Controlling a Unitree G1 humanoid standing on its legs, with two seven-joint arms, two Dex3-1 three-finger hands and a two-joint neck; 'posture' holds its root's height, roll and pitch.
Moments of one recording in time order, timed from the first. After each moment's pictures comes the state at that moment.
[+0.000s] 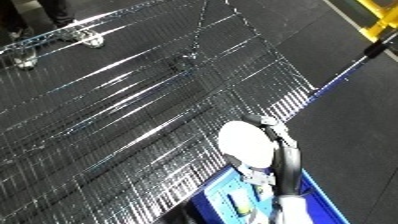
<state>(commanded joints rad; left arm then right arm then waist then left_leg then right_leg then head) -0.13 0.41 -0.10 0.09 -0.78 -0.03 -0.12 -0.21 -0.53 -0.12 0.02 0.38 -0.31 -0.41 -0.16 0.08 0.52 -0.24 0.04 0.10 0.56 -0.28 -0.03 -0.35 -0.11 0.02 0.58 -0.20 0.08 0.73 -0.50</state>
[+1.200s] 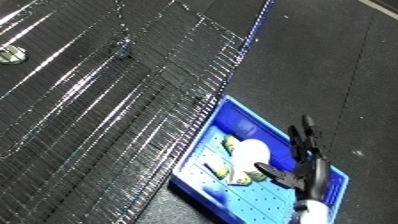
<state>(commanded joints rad) -0.12 0.33 -0.14 0.16 -0.82 -0.12 -0.11 0.01 -0.49 -0.27 0.19 0.64 -0.49 -0.33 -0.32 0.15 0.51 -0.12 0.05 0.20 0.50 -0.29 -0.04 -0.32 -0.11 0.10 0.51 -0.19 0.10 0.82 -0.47</state>
